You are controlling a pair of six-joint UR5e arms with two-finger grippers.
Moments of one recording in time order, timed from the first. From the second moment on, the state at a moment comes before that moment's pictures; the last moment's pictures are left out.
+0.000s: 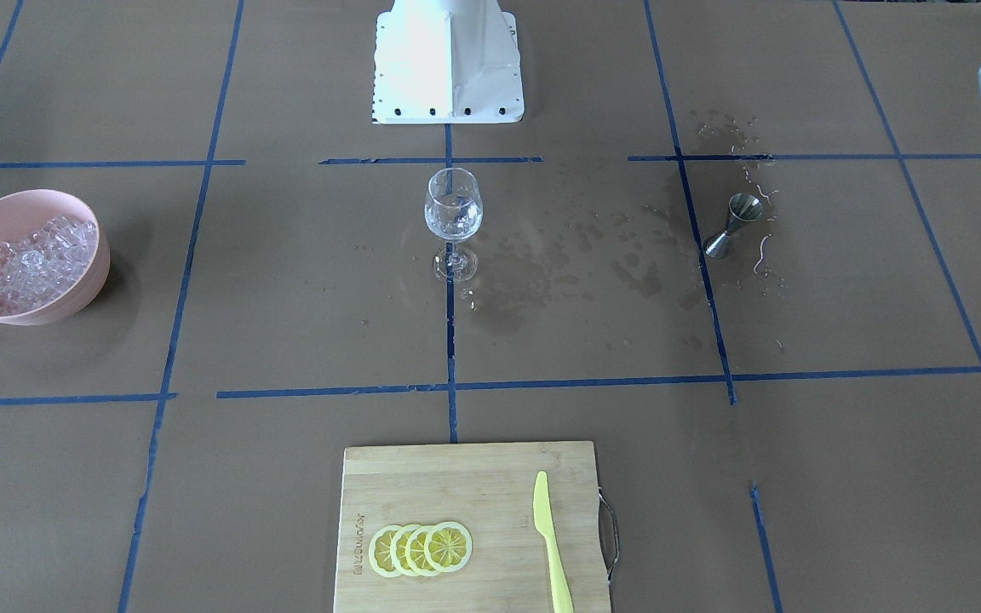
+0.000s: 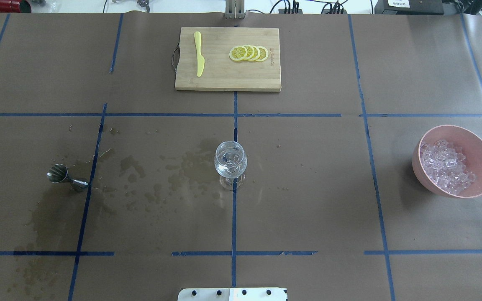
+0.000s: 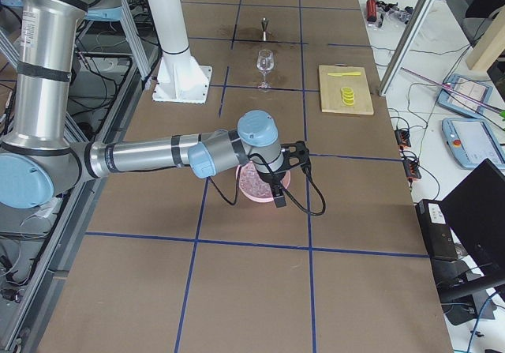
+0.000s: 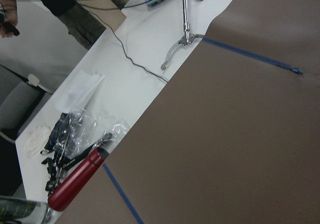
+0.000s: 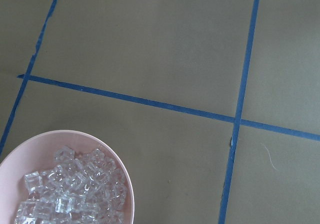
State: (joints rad) left arm -1.40 -1.58 -1.66 -2.23 -1.99 0.11; right arm 1.51 -1.76 1.91 -1.31 2.37 0.13
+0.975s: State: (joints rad) left arm -1.58 -1.45 -1.68 -1.67 -2.36 0.14; right arm 1.51 -1.76 1.91 -1.31 2.37 0.14
